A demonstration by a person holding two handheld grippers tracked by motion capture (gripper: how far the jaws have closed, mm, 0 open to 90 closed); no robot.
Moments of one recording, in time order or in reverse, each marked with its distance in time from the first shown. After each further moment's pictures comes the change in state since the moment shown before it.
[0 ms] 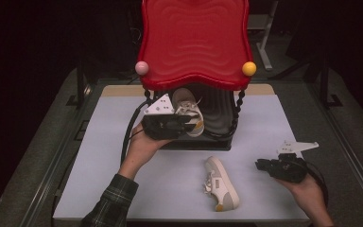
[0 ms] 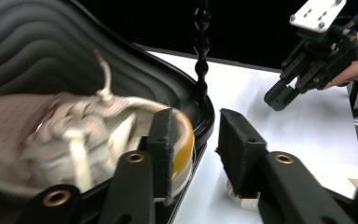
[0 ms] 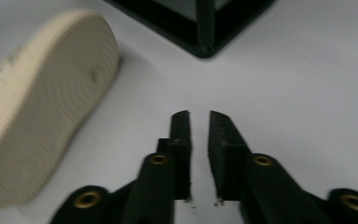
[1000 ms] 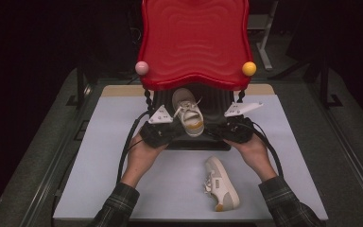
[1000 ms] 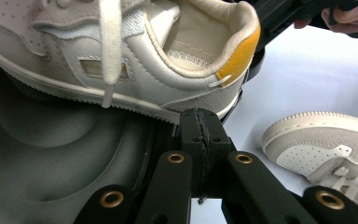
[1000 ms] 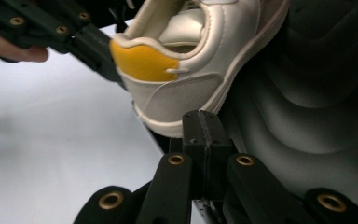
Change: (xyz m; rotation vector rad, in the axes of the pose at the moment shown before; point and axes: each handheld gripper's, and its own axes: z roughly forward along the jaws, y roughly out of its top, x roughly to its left) left arm 0.003 -0.039 0.021 0.153 0.124 -0.092; right arm 0.045 0.138 0.074 -0.153 0.110 -0.195
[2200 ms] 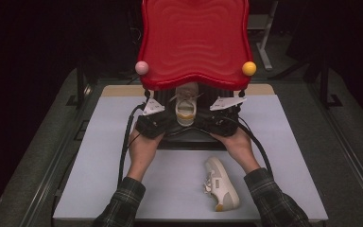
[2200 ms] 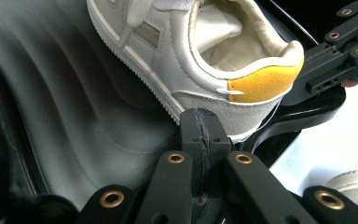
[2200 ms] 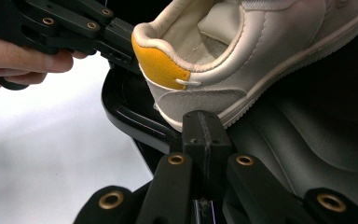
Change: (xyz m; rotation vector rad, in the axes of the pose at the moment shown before) left arm 0.024 -0.002 0.000 -0.098 0.185 -0.143; right arm 0.002 0.018 0.035 -0.034 0.007 0.008
